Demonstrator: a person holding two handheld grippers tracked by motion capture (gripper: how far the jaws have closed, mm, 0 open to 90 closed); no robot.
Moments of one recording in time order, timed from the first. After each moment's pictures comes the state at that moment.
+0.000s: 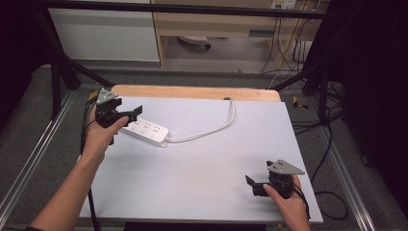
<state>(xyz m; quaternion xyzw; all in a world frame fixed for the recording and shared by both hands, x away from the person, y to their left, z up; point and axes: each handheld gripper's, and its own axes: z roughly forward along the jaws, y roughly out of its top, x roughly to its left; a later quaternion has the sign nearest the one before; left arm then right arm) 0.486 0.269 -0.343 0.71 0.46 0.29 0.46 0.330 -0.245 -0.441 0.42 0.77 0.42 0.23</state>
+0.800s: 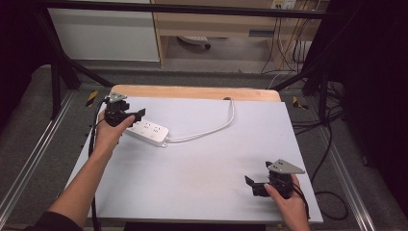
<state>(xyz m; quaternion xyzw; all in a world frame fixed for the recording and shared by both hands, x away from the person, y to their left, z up) 0.514 0.267 -0.377 0.73 0.49 0.26 0.41 0.329 -0.245 -0.439 0.42 0.77 0.43 0.21</state>
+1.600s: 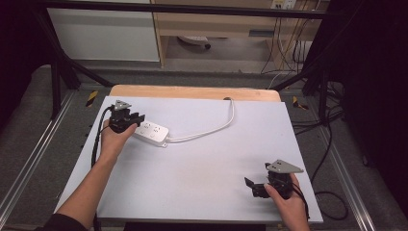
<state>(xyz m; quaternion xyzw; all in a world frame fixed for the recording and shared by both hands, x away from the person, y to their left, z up) 0.510 0.262 -0.404 0.74 0.48 0.24 0.40 0.329 -0.244 -0.440 0.43 0.78 0.42 0.20</state>
